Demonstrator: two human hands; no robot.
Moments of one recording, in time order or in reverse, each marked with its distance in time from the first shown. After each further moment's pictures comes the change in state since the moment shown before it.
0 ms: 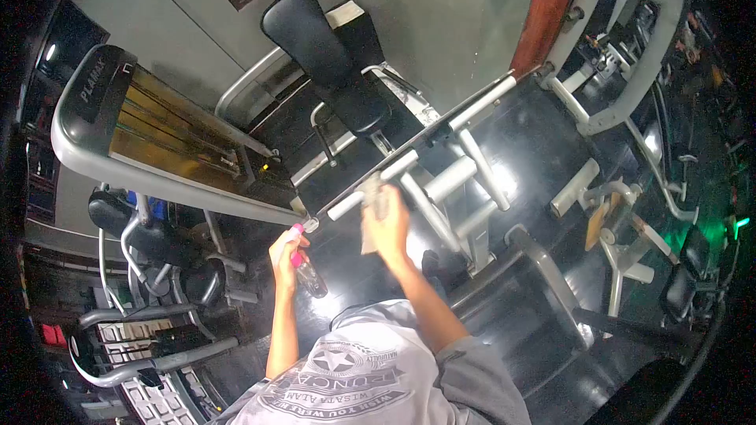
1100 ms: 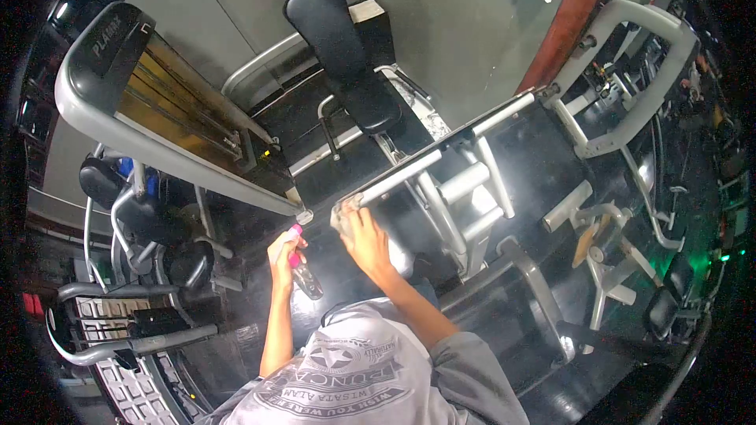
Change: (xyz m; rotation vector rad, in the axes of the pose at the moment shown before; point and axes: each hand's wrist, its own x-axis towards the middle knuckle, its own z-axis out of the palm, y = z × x) left_hand -0.017 -0.023 -0.046 -0.144 0.028 -0.040; right_hand -0.058 -0.017 0.041 -0.435 -0.420 -0.287
